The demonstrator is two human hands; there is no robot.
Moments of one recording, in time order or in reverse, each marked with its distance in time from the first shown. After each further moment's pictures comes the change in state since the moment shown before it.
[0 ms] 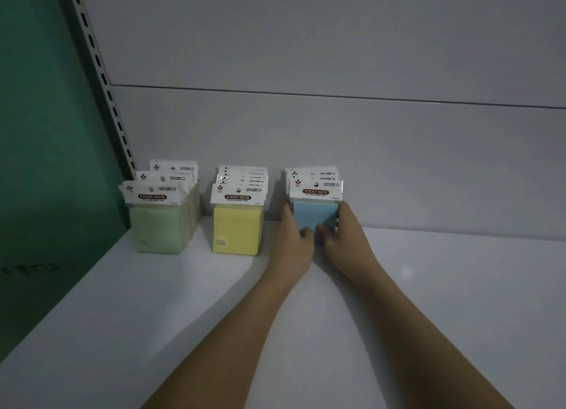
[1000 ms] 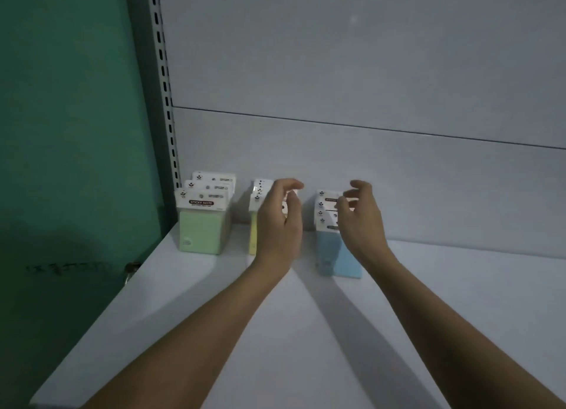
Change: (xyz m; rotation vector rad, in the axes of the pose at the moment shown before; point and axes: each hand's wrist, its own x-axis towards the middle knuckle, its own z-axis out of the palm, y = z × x) left_hand -0.024 0.038 -0.098 -0.200 0.290 0.436; right_hand -0.015 -0.100 0.015 -0.046 0.247 -0.003
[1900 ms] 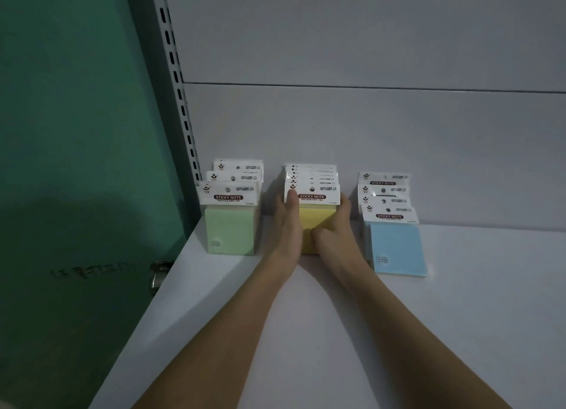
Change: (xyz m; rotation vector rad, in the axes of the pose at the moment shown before) left_hand 0.022 -0.084 -0.027 -0.049 -0.141 -0.511; right_hand -0.024 0.021 0.111 0.402 -0.261 0.116
